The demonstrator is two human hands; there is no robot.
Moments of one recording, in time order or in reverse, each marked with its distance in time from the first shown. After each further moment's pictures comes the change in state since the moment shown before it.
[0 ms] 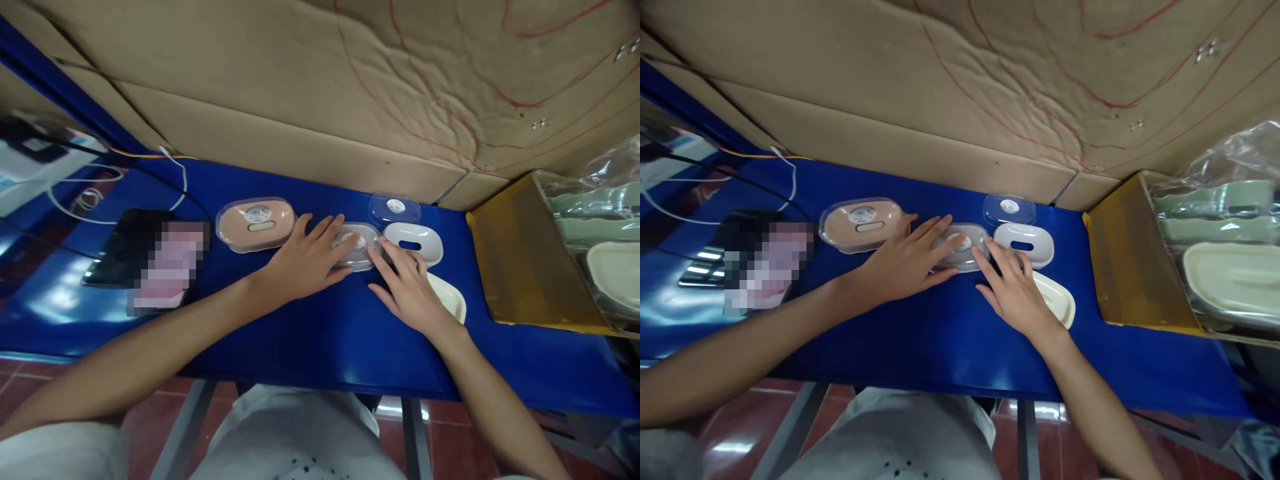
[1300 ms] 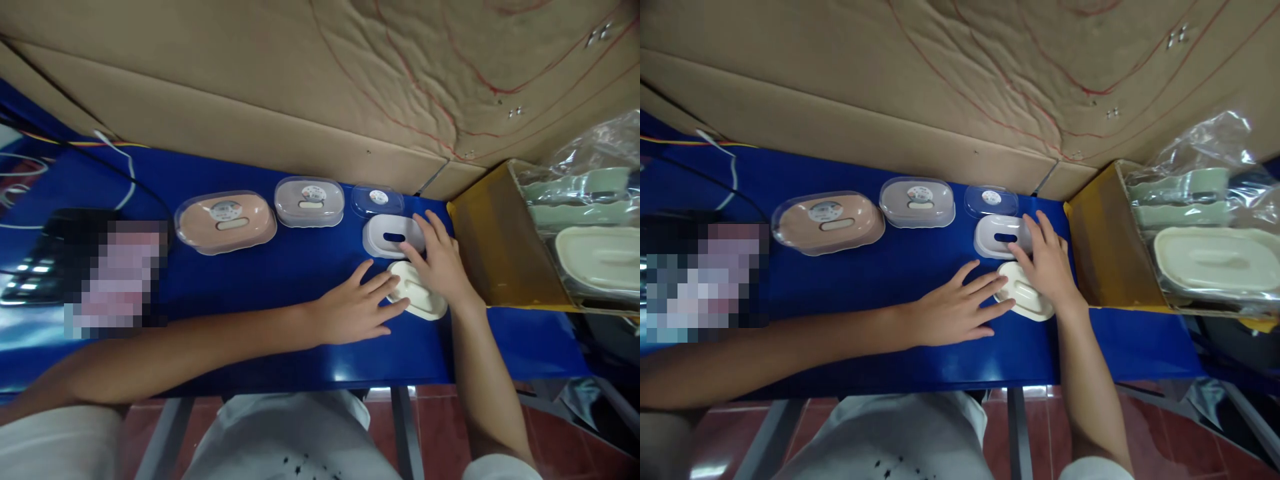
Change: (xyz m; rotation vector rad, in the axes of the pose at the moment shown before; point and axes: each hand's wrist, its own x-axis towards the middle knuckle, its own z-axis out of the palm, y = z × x) left_hand 0.019 0.093 0.026 -0.260 0.072 0.440; right_hand -0.019 0.076 -0.017 0.046 0.039 0.487
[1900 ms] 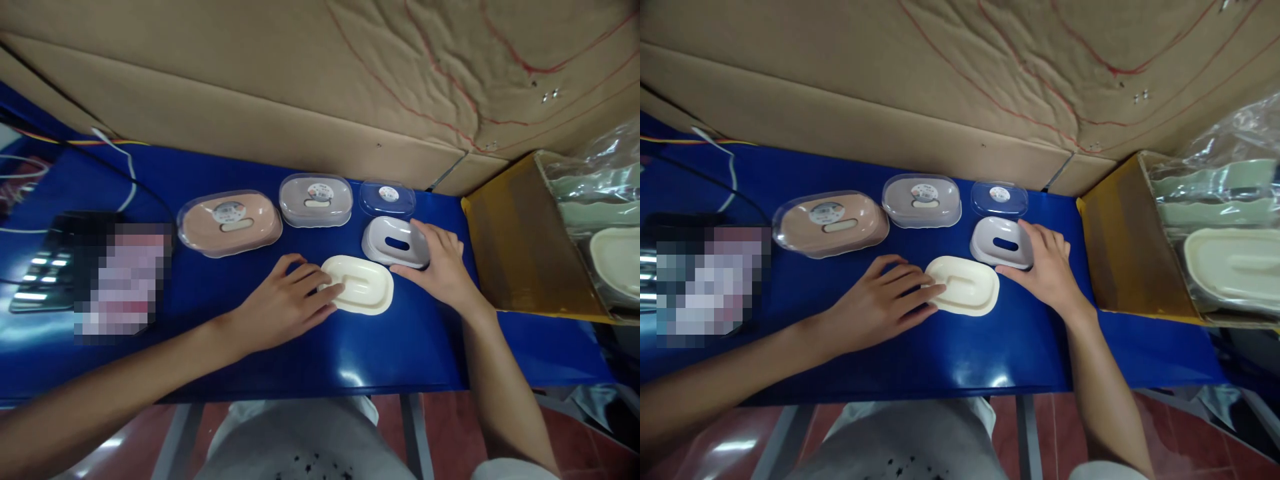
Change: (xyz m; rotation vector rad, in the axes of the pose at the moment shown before) left_hand -0.091 -0.039 -0.040 0.015 0.126 -0.218; right_hand -0.006 -0.014 0.006 0.032 -0.044 -0.039
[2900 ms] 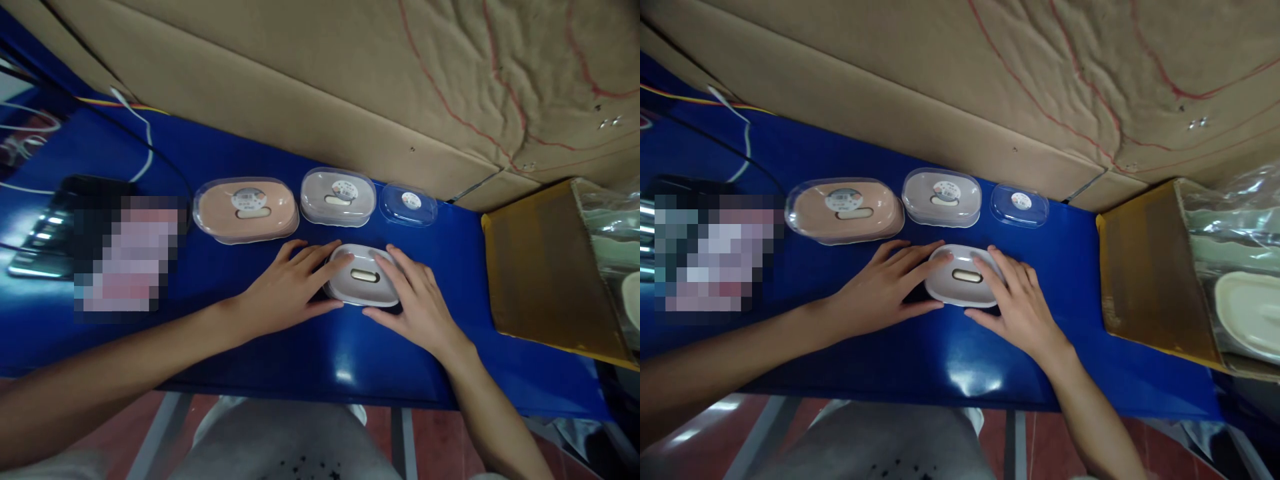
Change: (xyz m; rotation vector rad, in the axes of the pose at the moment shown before) left_hand -0.010 -0.013 0.016 -0.064 -0.066 -0.242; right_hand -0.015 -0.065 0.010 0.012 -0.108 -0.406
